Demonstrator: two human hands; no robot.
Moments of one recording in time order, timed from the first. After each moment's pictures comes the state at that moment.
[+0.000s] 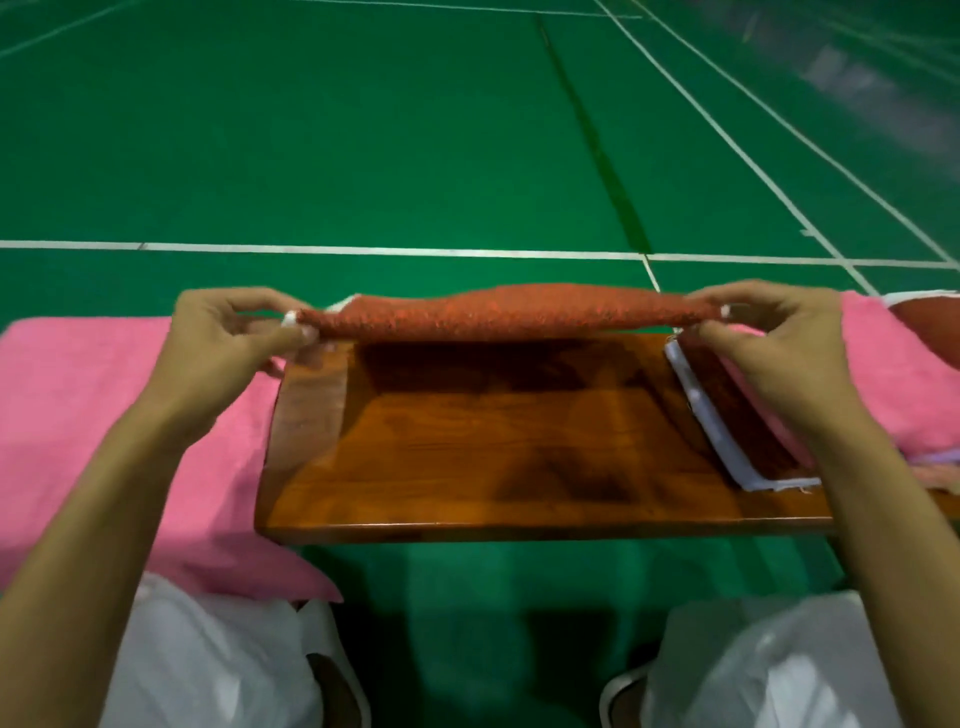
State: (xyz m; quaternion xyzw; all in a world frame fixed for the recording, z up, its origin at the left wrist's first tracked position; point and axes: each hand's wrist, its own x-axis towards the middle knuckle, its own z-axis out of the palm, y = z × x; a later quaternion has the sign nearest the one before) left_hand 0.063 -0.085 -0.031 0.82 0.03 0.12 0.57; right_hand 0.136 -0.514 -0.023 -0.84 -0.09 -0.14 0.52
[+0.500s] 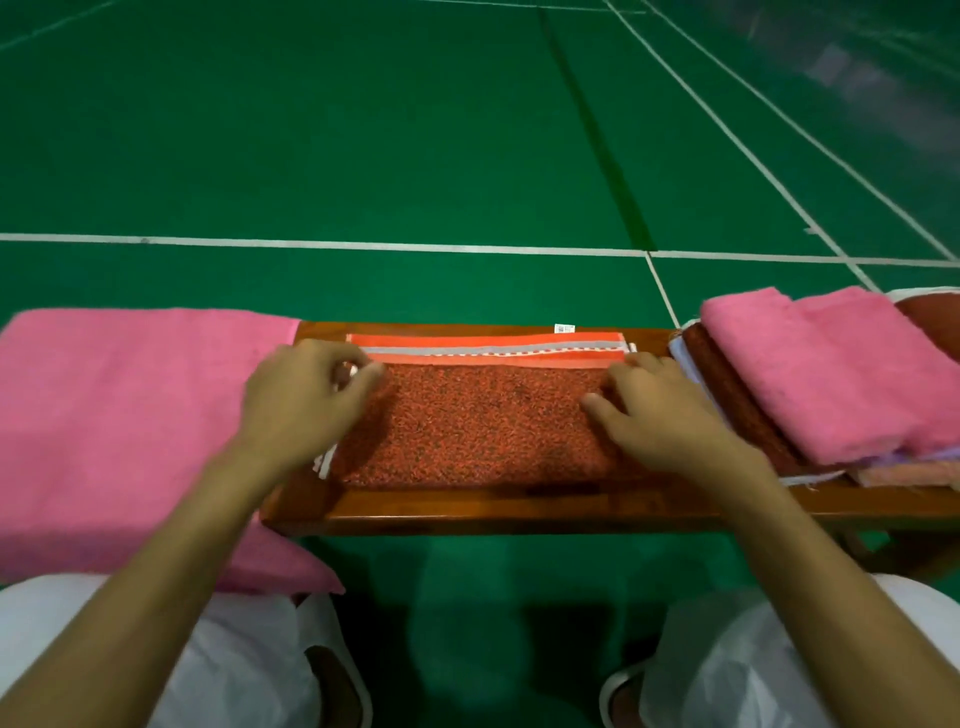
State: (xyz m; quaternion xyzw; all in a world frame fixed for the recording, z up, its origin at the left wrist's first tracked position) left_hand 0.064 -0.125 -0.078 0.96 0.04 0.14 0.23; right_hand 0.129 -0.458 -0.078 -0.99 -0.12 0.07 0.02
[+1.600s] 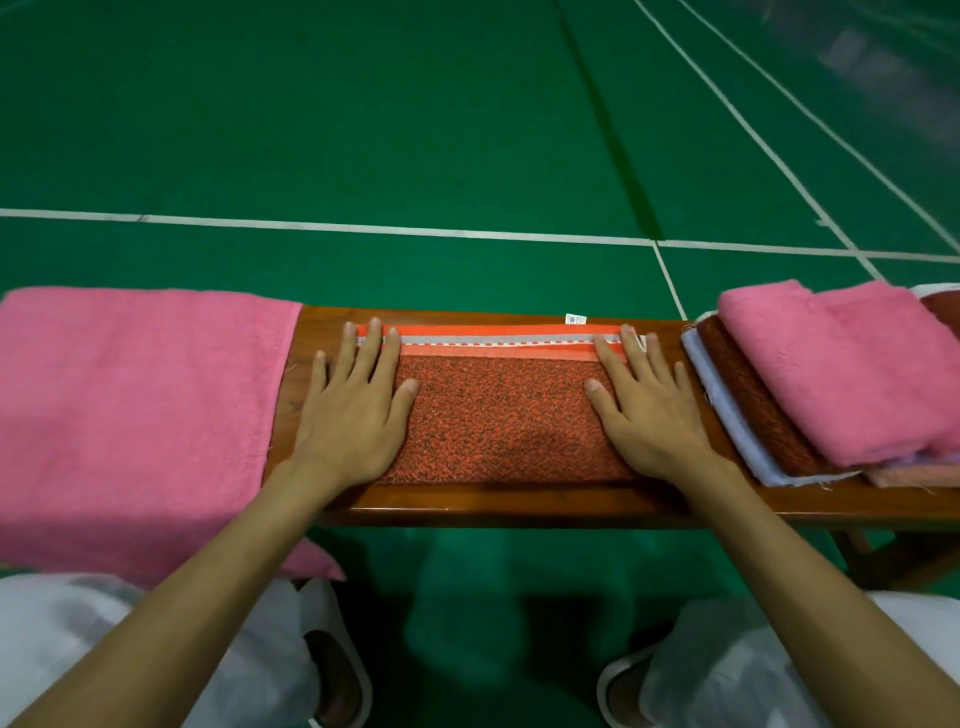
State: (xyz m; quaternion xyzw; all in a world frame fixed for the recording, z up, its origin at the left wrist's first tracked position) left_hand 0.076 -0.142 -0.153 0.99 0.03 0.03 0.11; right_hand 0.148 -0.468 -0.146 -0.99 -0.12 0.03 0.07
